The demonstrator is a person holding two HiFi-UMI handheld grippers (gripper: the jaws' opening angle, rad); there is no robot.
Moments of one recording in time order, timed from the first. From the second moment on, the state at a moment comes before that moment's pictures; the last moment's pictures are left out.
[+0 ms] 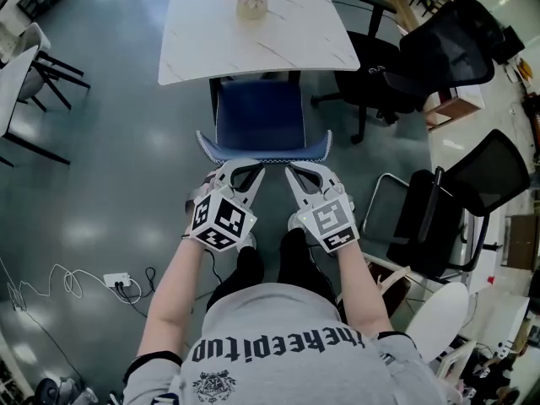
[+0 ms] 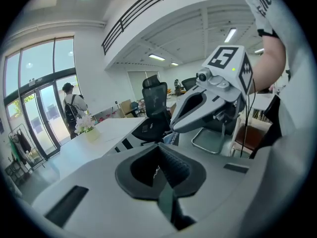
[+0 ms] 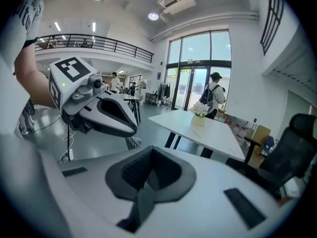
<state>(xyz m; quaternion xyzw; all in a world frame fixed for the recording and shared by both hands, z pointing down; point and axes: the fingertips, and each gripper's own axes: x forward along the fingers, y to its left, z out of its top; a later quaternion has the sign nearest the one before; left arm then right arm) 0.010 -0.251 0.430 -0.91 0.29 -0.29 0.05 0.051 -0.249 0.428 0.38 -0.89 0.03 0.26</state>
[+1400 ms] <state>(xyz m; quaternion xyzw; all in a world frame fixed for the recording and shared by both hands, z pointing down) 0.007 -0.197 0.291 -0.96 0.28 -0.03 0.01 0.030 -0.187 0.292 0.45 -0.89 0.00 0.07</state>
